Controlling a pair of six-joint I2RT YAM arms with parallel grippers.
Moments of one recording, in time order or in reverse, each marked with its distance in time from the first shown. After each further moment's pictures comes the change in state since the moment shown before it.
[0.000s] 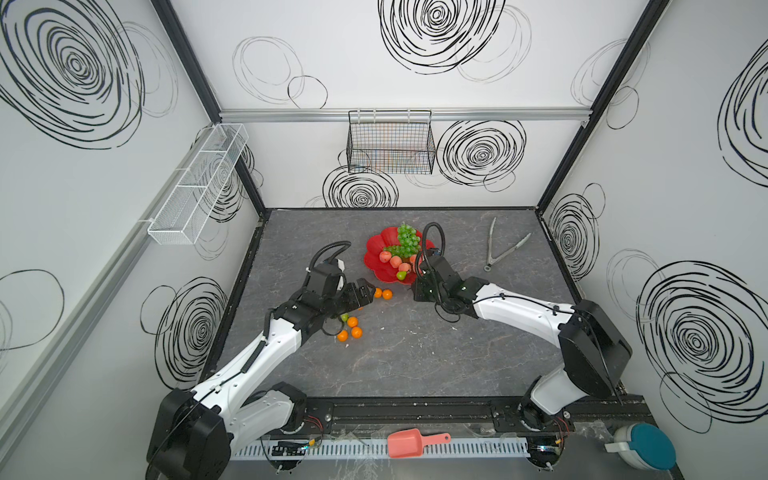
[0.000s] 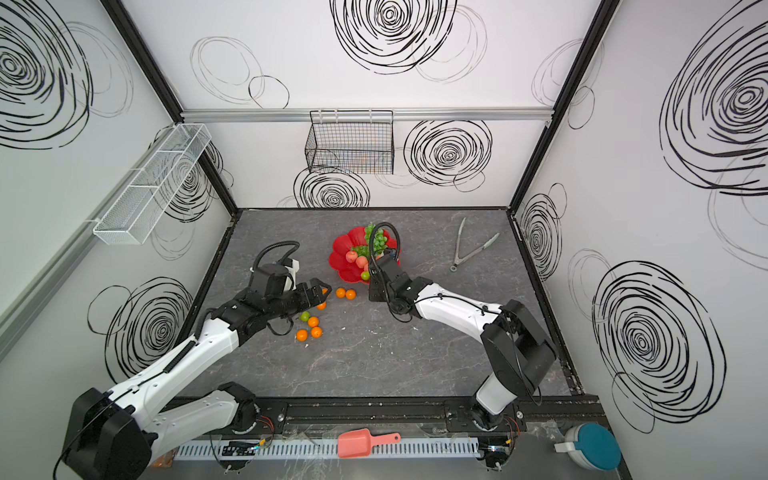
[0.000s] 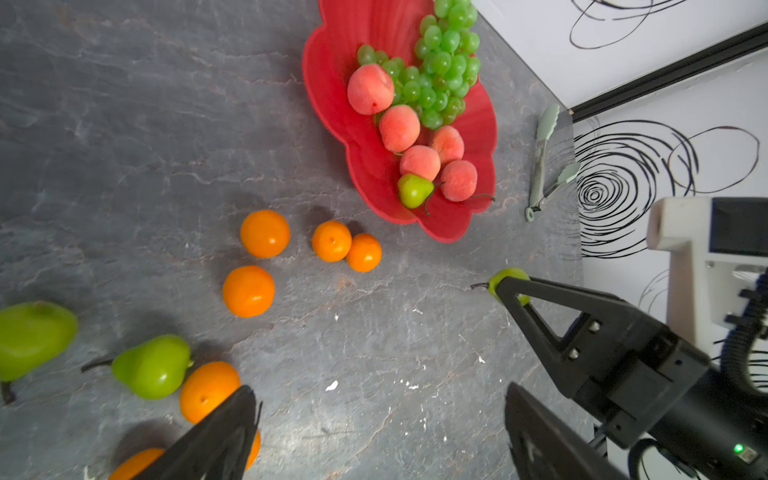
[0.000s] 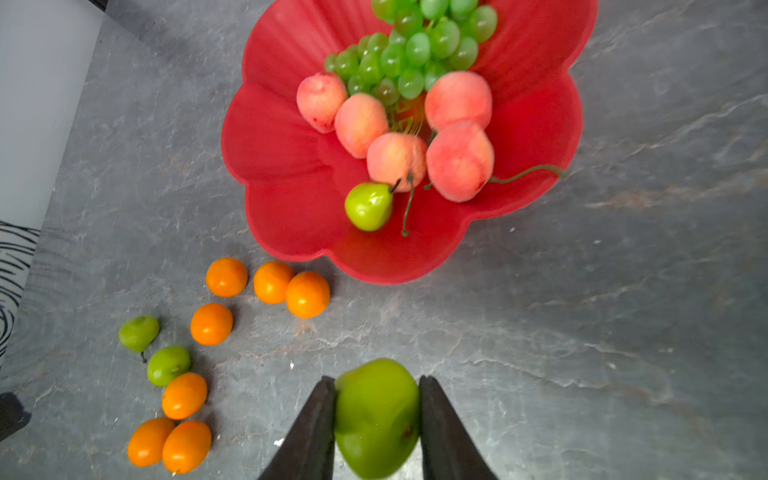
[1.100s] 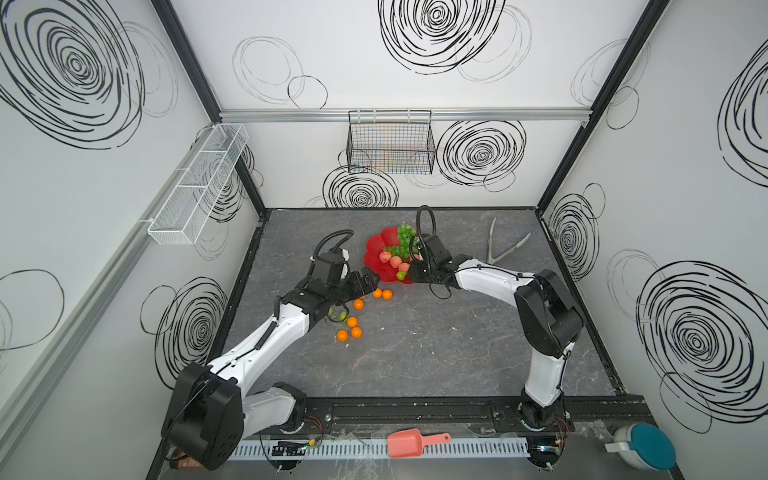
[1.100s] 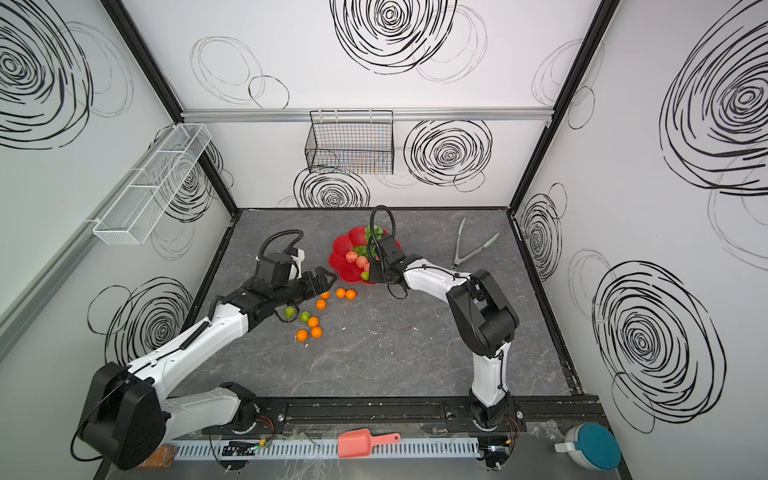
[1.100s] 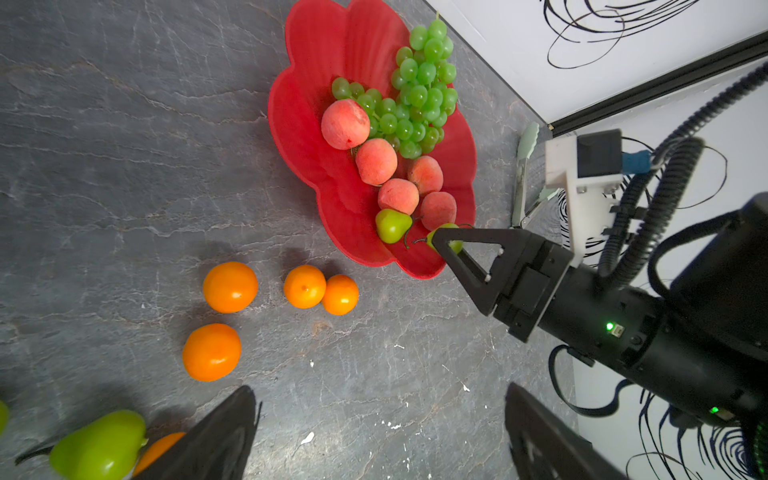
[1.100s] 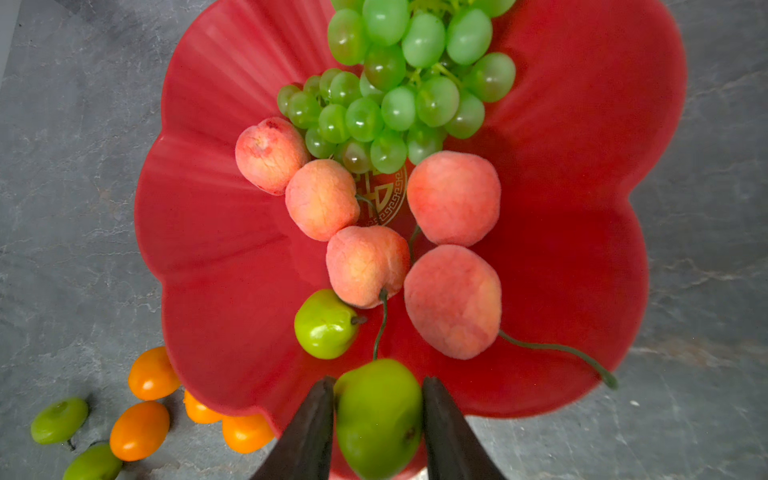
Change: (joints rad) left arm 0.033 0.114 0.053 0.084 0.042 0.024; right arm -0.128 0.305 0.243 -0.013 -0.126 -0.129
